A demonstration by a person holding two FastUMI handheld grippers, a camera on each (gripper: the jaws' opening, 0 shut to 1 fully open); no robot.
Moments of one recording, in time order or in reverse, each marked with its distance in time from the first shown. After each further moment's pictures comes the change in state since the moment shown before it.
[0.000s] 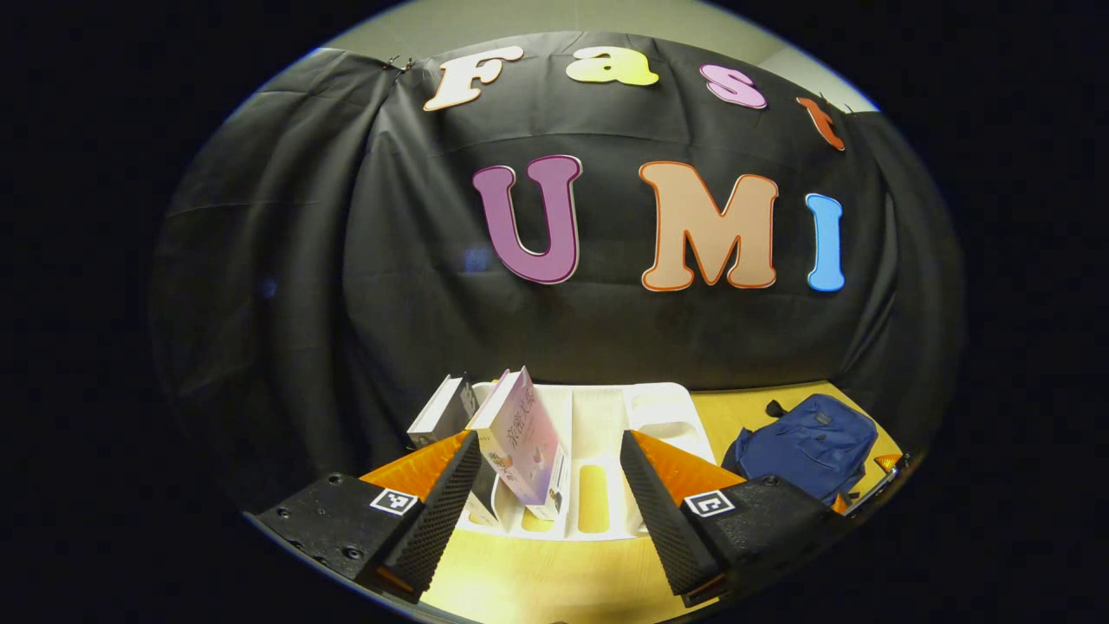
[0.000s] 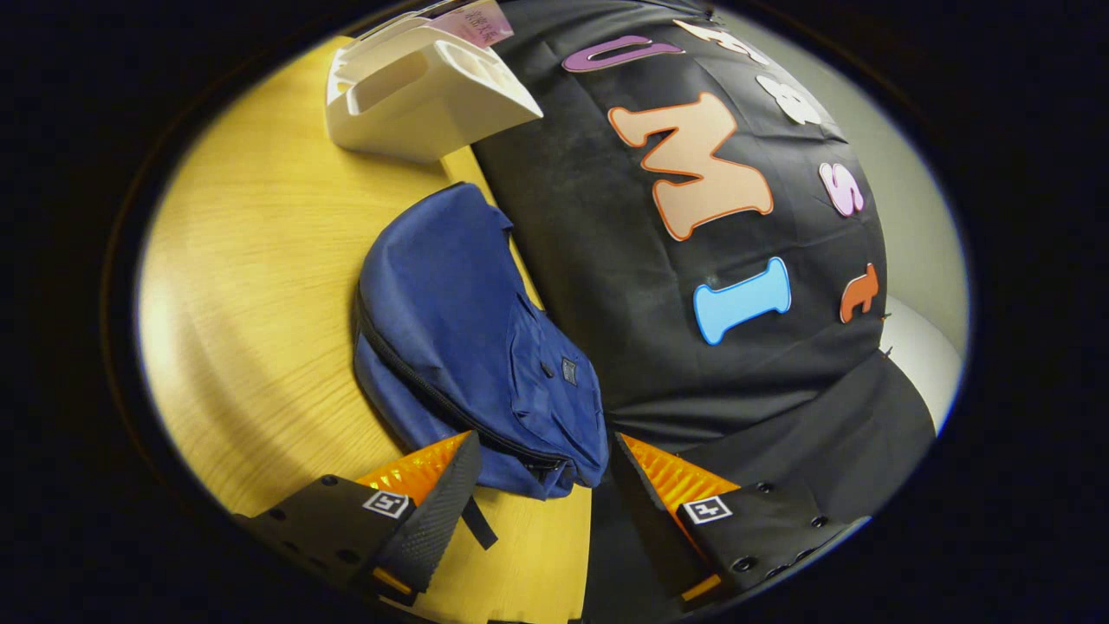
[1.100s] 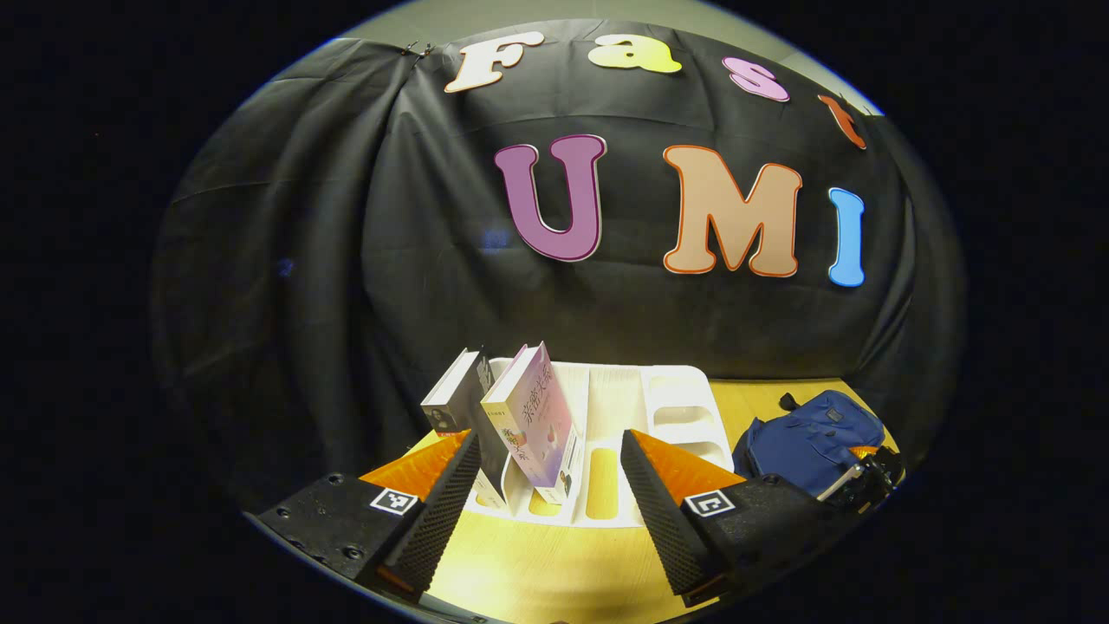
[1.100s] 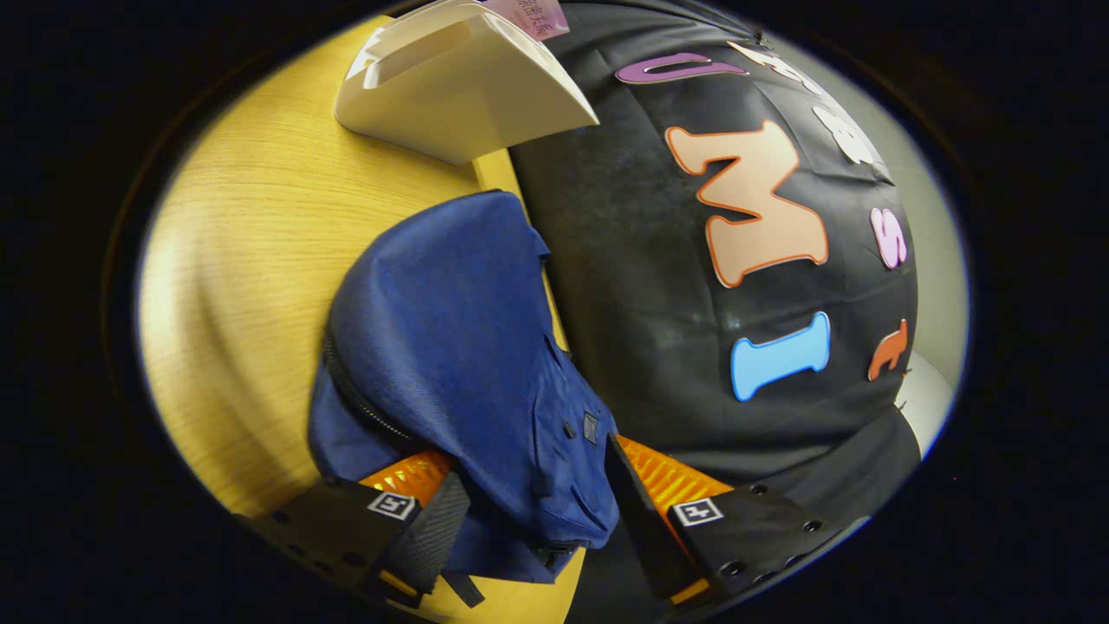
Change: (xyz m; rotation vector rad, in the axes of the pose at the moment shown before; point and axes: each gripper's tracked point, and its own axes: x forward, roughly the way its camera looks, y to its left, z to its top) left arm -0.002 0.006 -0.020 -0.042 0.064 0.051; right arm 0.071 0.029 0.059 -0.106 -0.100 0.087
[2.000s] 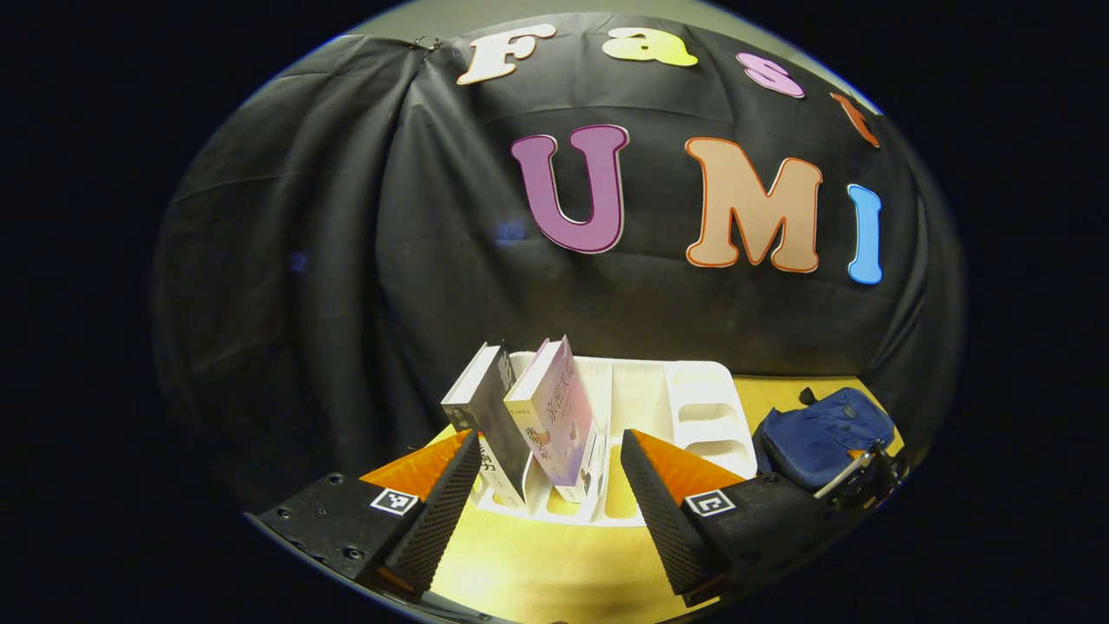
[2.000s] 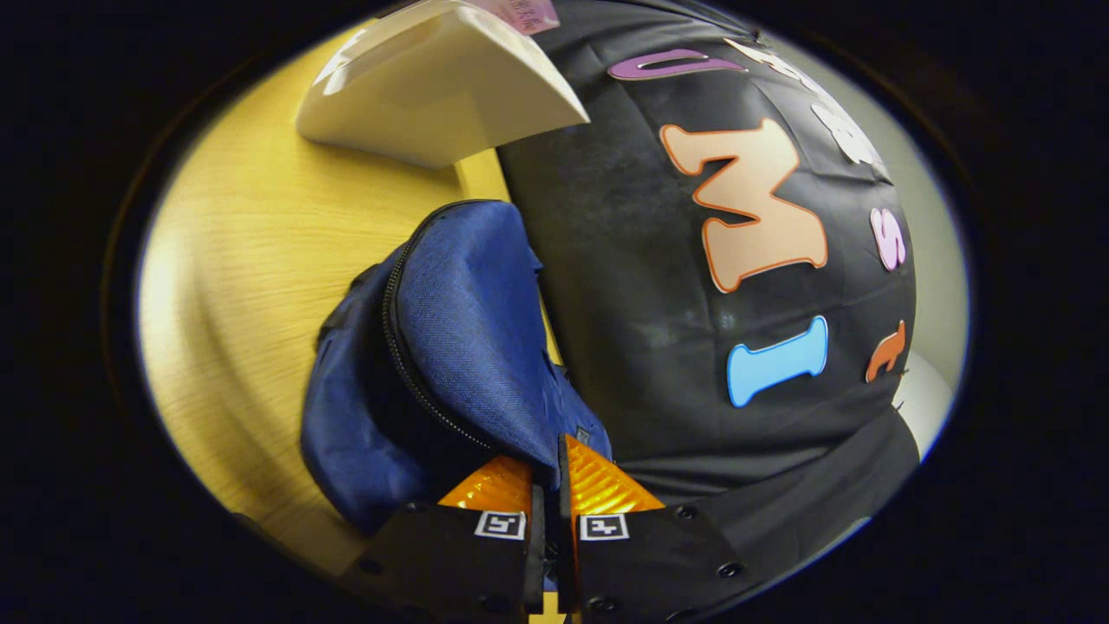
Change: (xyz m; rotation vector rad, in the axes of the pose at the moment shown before) left arm 0.013 0.026 0.000 -0.021 0.033 0.043; right arm 0.004 -0.029 0.014 0.054 0.028 -0.052
